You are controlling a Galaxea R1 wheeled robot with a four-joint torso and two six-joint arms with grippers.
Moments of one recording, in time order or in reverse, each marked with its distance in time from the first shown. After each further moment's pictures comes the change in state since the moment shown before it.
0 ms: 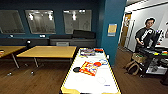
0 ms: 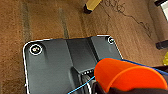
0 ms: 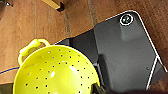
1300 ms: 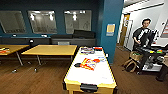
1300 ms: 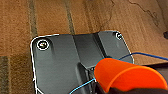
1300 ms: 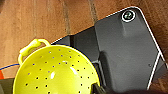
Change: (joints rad) left arm 0.013 0.080 -0.140 0.000 -0.001 0.000; right arm -0.003 0.025 -0.029 -0.002 -0.012 0.000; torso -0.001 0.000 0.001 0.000
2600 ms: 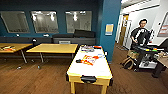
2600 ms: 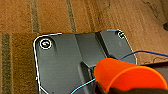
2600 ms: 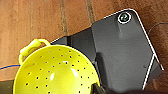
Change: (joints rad) left arm 0.004 0.004 -0.031 0.000 -0.002 0.000; right arm 0.003 0.006 -0.013 0.000 -0.011 0.000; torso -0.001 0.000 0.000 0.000
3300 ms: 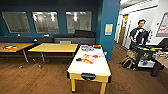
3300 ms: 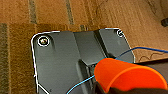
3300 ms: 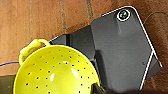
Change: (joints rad) left arm 0.011 0.007 0.000 0.000 0.003 0.000; right arm -0.006 0.002 -0.003 -0.001 -0.006 0.000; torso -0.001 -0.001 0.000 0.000
